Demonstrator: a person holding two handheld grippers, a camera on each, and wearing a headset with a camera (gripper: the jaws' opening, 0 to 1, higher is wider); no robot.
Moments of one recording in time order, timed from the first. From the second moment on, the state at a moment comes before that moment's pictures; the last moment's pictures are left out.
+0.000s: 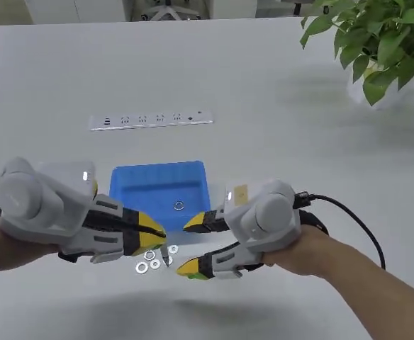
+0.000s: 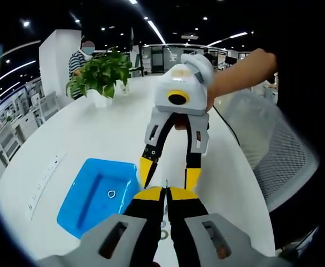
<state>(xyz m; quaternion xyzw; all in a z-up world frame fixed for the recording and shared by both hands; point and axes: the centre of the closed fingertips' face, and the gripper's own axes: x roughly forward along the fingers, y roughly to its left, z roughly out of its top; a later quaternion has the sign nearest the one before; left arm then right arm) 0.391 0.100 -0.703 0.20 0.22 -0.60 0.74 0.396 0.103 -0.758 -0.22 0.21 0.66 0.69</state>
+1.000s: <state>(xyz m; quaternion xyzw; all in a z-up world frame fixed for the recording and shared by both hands) 0.393 0.100 -0.704 0.20 0.22 -0.61 0.74 0.393 0.129 -0.776 -0.26 0.20 0.69 0.65</state>
